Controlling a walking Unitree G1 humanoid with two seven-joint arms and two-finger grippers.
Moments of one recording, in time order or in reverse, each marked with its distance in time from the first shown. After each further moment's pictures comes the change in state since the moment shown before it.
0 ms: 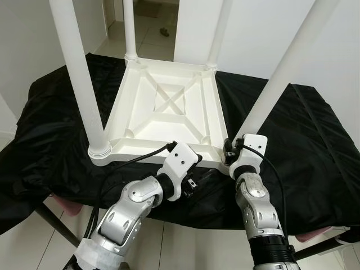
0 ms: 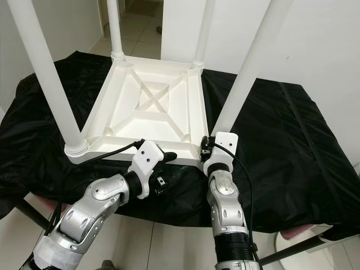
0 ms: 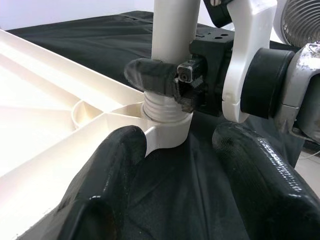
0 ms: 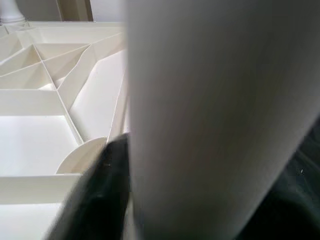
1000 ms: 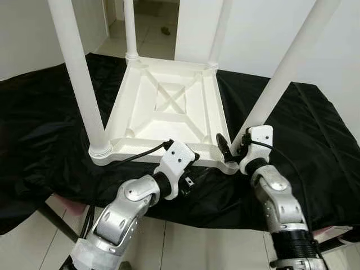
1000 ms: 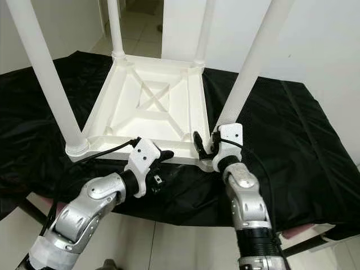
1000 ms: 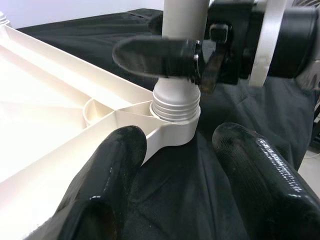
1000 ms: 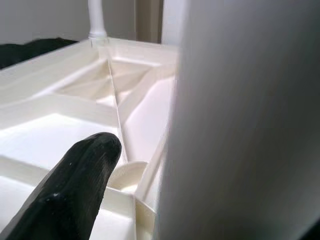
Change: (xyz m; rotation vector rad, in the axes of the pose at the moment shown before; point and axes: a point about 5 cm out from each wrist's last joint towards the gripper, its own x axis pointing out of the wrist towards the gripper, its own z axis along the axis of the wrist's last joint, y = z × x) left arm -0.006 0.003 0.008 0.004 -0.006 0.015; right arm 0.001 -0.011 0.033 -0.108 -0.101 0.355
